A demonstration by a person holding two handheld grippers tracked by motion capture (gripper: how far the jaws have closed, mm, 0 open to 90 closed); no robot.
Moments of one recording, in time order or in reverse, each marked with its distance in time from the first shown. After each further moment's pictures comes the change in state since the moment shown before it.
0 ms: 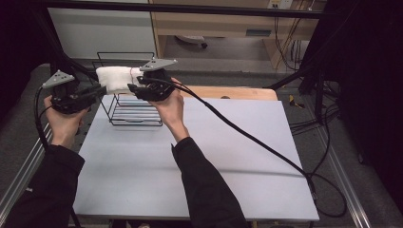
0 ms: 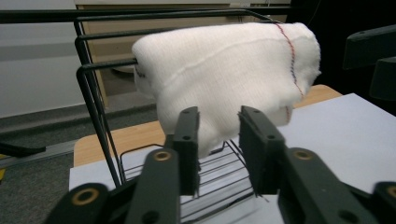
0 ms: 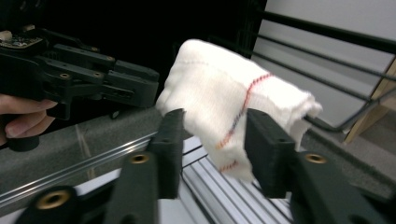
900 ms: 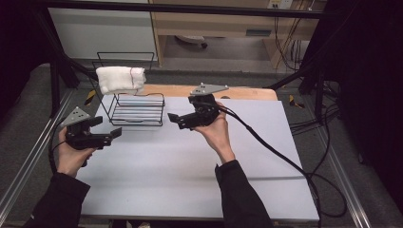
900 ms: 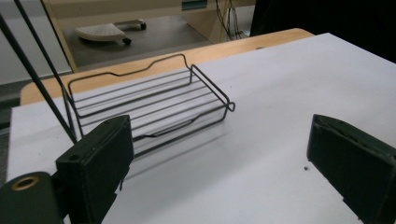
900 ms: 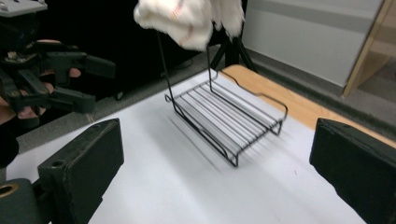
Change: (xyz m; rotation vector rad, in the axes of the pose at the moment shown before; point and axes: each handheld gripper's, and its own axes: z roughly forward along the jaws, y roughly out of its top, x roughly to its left) left arm -0.029 -0.087 -0.002 0.119 -0.098 0.037; right arm -0.034 -0.083 -0.096 0.069 -0.008 0.115
